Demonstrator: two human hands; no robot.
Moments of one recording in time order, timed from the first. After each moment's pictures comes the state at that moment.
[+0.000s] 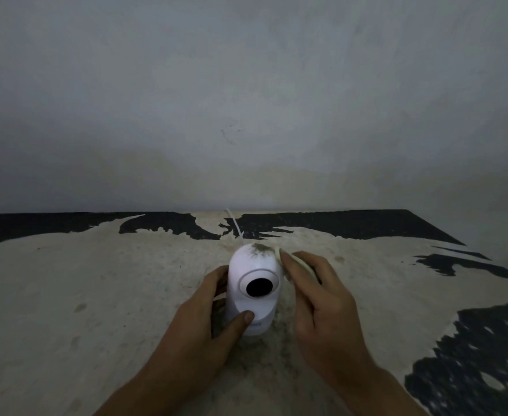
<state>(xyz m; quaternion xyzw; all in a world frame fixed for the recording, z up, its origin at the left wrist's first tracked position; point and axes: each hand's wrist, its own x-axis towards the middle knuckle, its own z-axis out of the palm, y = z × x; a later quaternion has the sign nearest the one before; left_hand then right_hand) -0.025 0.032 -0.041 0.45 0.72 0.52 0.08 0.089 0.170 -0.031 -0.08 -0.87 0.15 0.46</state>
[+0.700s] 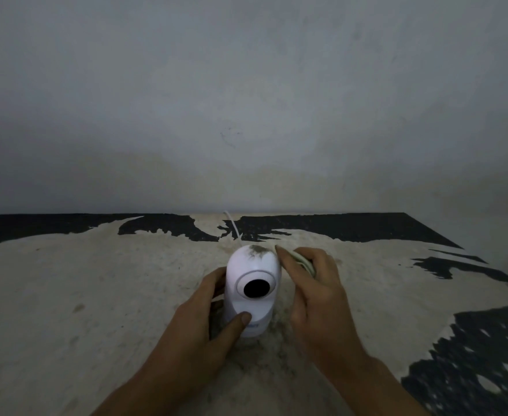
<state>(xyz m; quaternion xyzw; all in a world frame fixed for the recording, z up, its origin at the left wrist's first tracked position) -0.023 0.031 -0.041 0.46 0.72 0.52 0.07 0.081 0.176 -0.027 -0.12 -0.88 0.10 0.45</state>
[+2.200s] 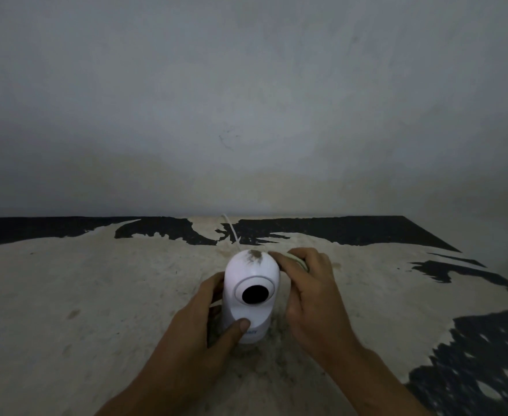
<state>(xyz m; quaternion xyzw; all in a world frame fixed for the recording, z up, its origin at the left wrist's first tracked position) -0.027 0.034 -0.046 0.46 0.72 0.52 0.06 0.071 0.184 -0.024 -0.15 -0.89 0.10 0.42</state>
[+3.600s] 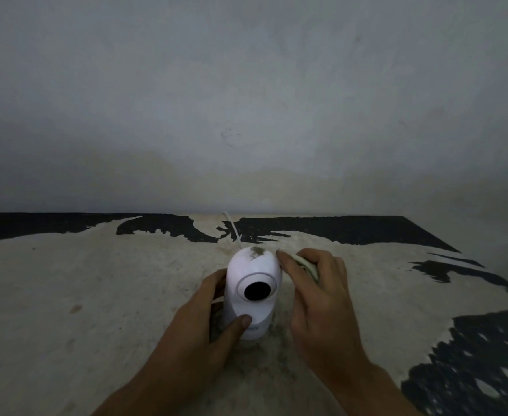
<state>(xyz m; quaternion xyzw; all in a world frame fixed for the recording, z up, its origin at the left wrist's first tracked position) -0.026 0.032 -0.044 0.46 0.71 0.53 0.07 0.082 0.169 -0.024 -0.13 -0.87 0.04 0.47</state>
